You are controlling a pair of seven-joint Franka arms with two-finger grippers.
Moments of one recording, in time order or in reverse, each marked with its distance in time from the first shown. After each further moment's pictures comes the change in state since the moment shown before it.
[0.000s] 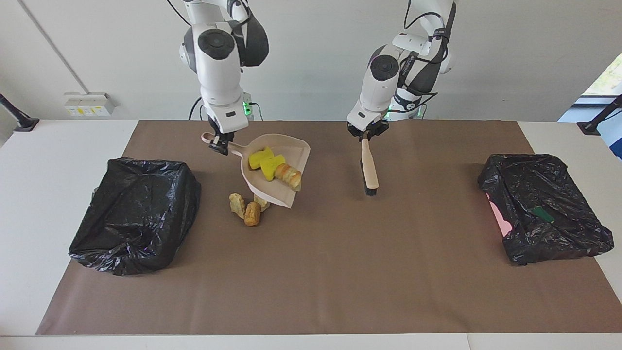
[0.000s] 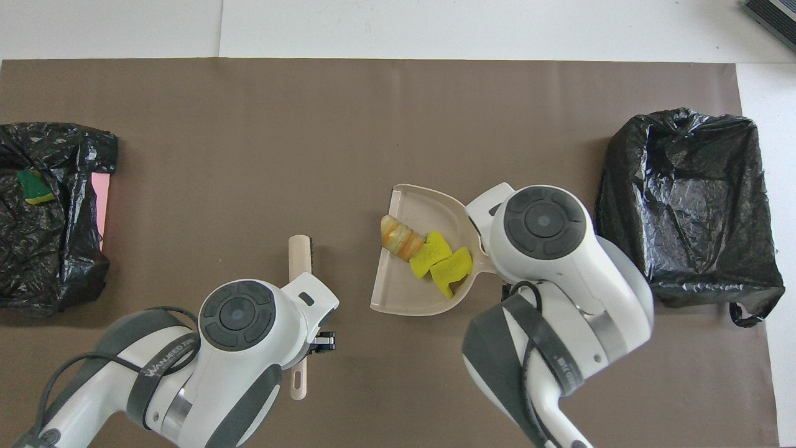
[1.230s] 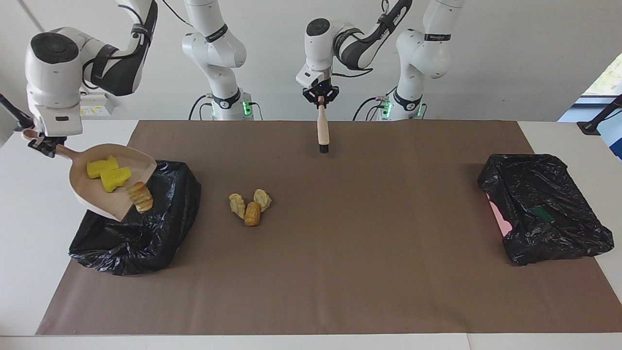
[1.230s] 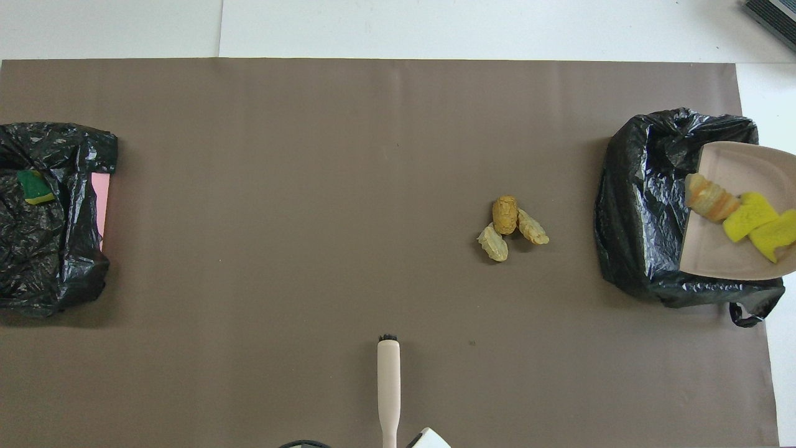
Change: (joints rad) left arm -0.519 -0.042 -0.011 -0.125 -0.005 0.156 -0.518; right arm -0.538 0.104 0.003 0.022 -0.544 0.351 -0.476
